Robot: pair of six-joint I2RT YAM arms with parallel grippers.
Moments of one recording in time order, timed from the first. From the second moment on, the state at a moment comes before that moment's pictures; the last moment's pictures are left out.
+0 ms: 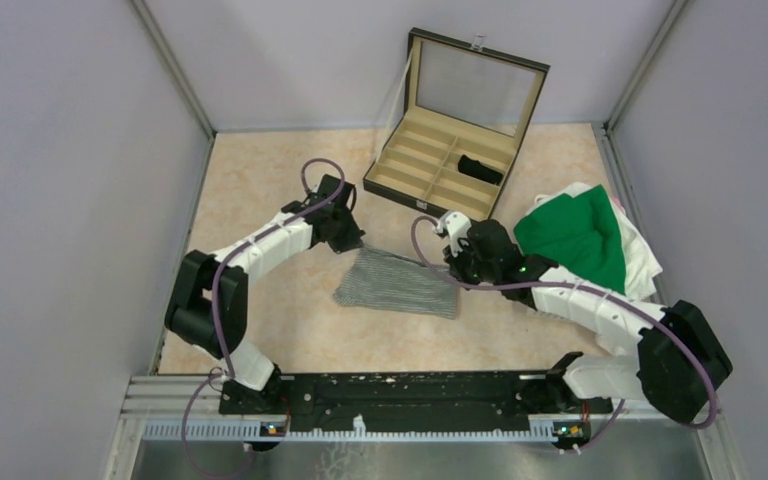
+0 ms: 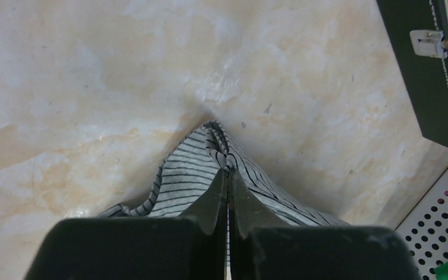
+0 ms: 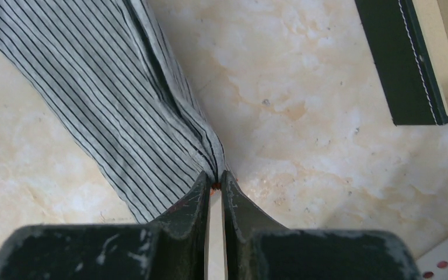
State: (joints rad) left arm -0.45 1.63 1.12 -0.47 -0.04 -0.92; right arm 0.68 1.26 0.72 -0.20 -0.04 -0.07
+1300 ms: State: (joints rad) left arm -0.47 1.27 0.77 -0.43 0.06 -0.89; right arm 0.86 1.13 0.60 -0.37 -0.08 -0.41
